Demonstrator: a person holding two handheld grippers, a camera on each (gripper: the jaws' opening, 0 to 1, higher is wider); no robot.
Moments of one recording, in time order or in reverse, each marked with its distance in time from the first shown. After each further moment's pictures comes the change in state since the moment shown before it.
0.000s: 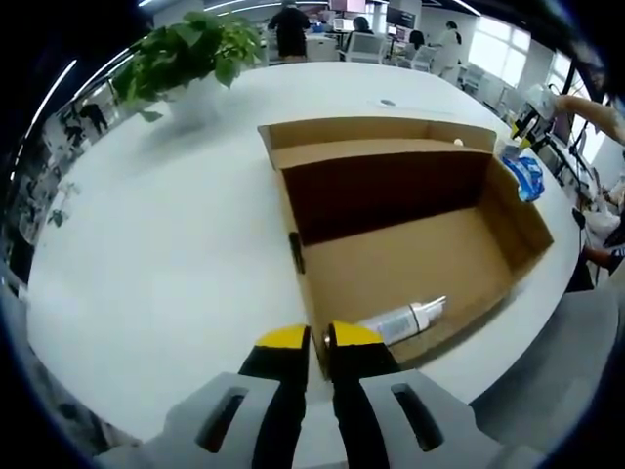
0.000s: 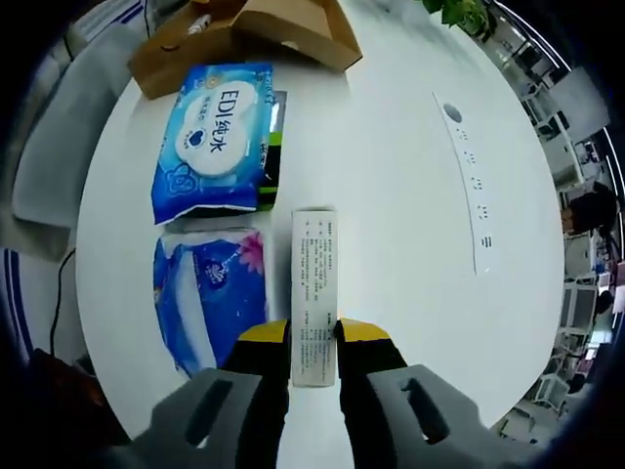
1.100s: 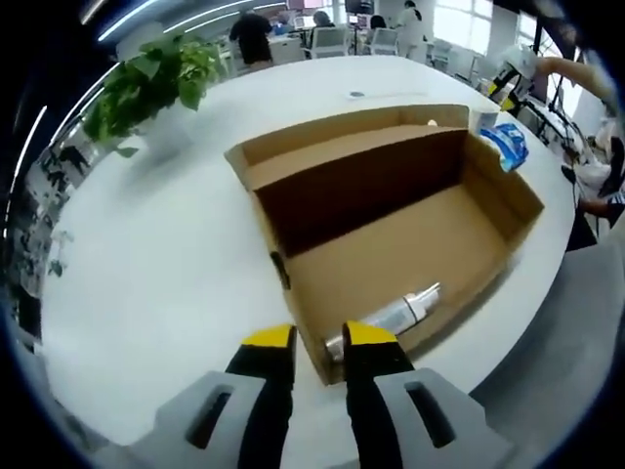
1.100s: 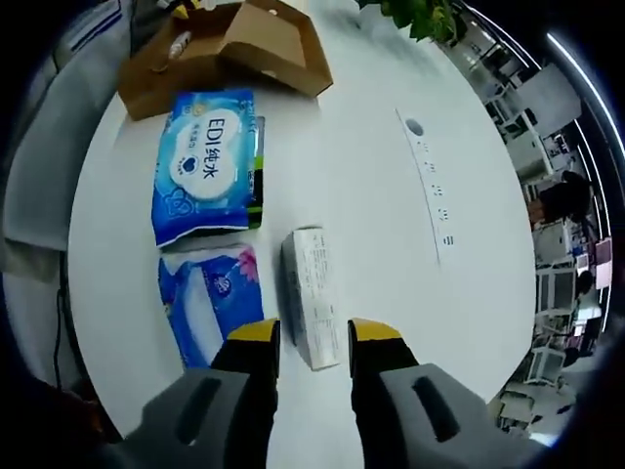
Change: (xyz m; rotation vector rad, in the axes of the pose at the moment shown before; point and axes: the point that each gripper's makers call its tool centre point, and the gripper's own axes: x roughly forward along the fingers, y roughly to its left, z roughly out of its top) left arm -0.004 -0.007 0.010 0.201 0.018 -0.027; right arm -0.036 0.000 0.011 0.078 -0.063 -0.149
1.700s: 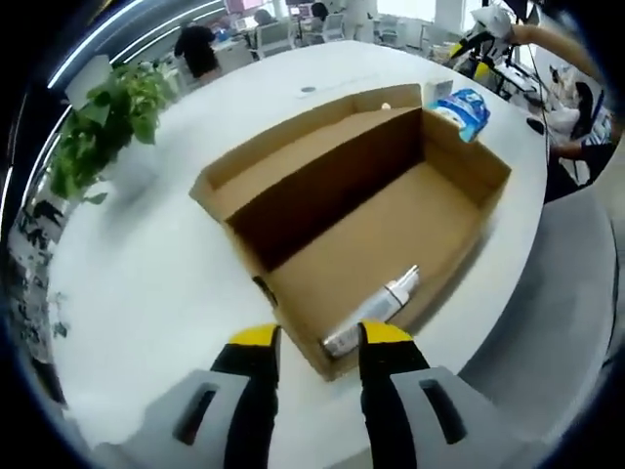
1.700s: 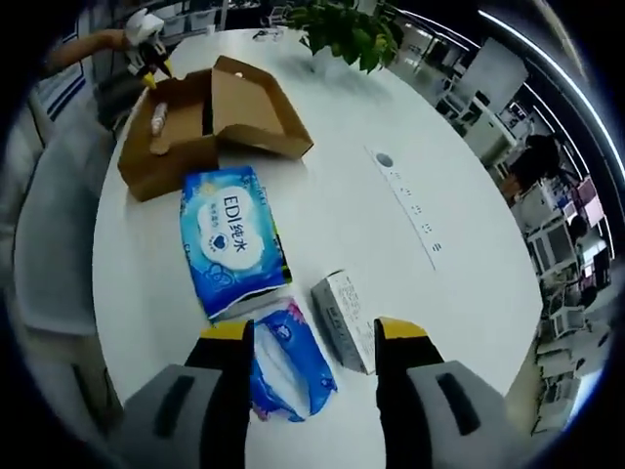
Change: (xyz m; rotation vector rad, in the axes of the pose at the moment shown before) left arm -0.014 -0.011 0.011 0.225 0.045 -0.099; right arm -0.045 0.040 0.042 0.271 -0.219 -0.083
